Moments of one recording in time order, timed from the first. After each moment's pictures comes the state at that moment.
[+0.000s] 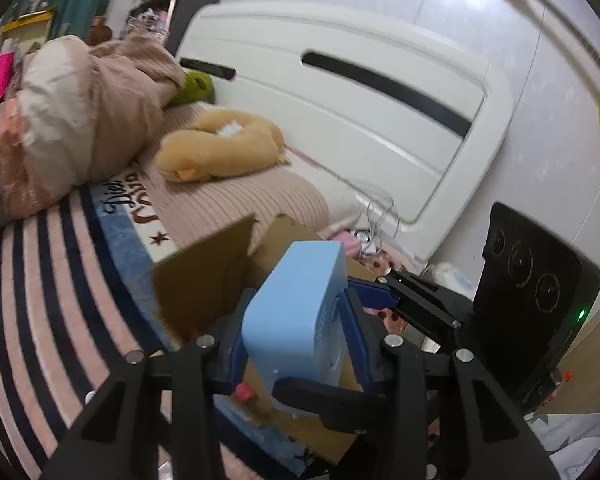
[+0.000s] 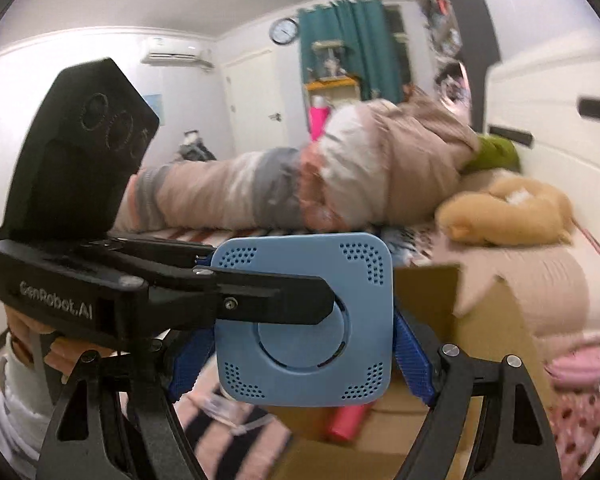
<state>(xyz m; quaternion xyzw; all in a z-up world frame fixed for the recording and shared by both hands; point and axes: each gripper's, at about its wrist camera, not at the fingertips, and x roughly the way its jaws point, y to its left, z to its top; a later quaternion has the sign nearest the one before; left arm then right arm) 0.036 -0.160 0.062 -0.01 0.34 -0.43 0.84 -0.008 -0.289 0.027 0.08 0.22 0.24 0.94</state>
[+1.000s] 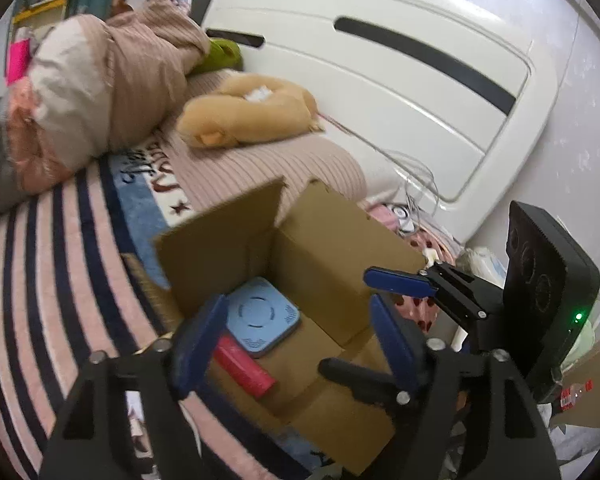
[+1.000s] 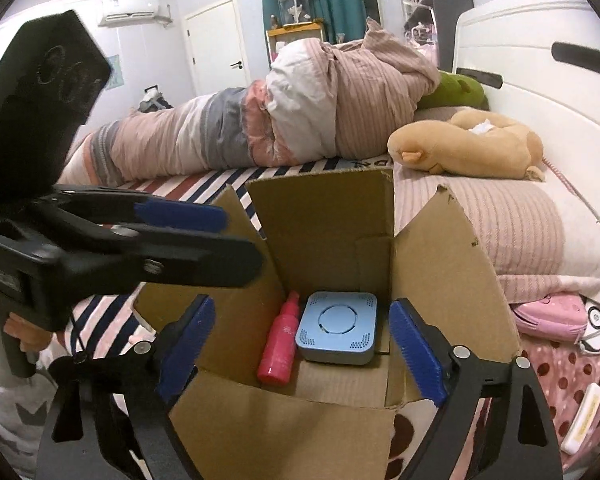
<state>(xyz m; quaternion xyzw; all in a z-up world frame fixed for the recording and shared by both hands) 0.044 -0.165 0.040 0.00 0.38 -0.37 0.85 0.005 -0.322 -0.014 0.05 0.32 0.19 0.93</state>
